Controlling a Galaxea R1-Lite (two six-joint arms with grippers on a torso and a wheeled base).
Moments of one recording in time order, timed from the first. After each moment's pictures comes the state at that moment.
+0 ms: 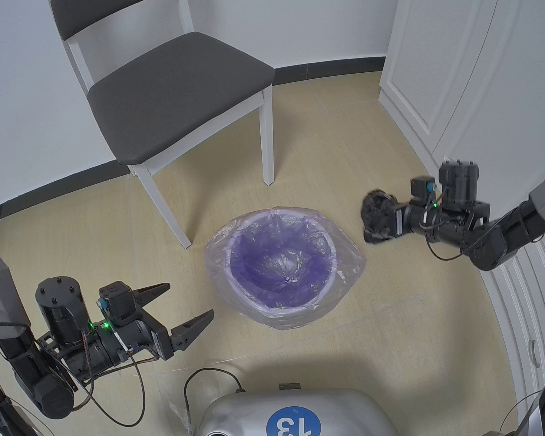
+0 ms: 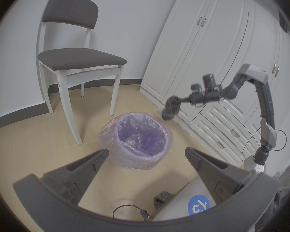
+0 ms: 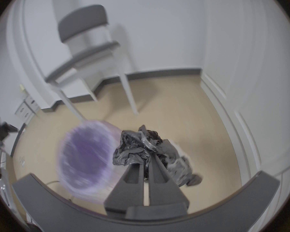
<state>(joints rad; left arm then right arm) -0.37 1.84 -0.08 -1.55 -0.29 -0.03 0.32 1.98 -1.11 -0.61 0.10 -0.07</state>
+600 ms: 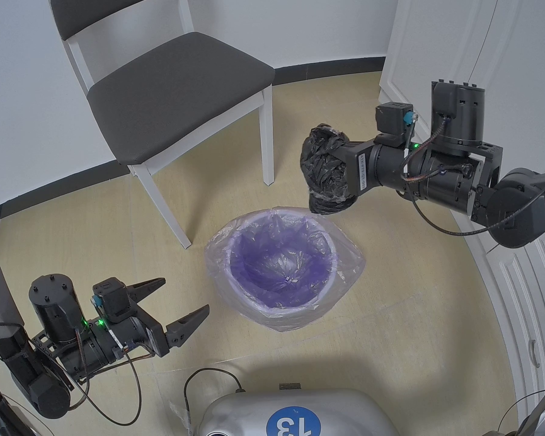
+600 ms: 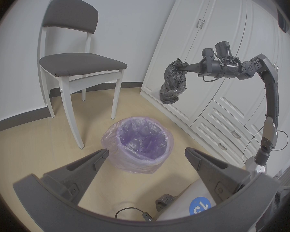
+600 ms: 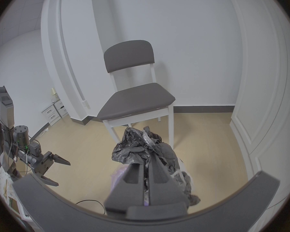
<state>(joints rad) -0.36 1.81 -0.08 -1.55 -0.29 -0.02 0.59 1.83 -1.27 -0.44 0.05 -0.10</state>
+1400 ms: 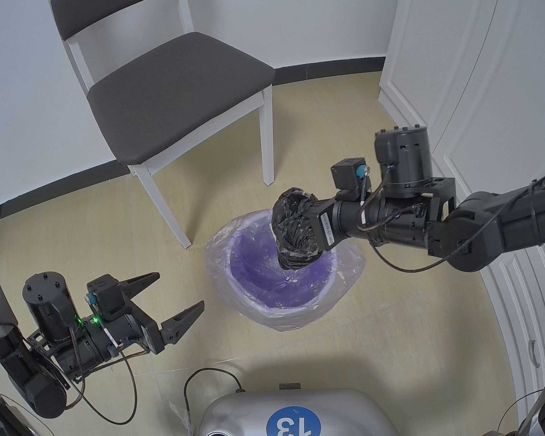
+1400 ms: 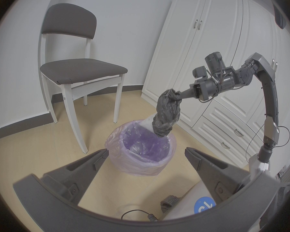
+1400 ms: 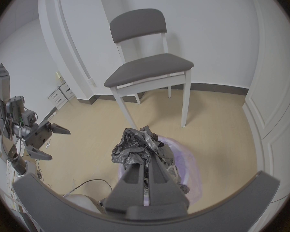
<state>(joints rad) -0.34 1.79 -0.08 -1.55 -0.29 0.02 0.63 1.98 -1.28 -0.33 0.05 -0.11</state>
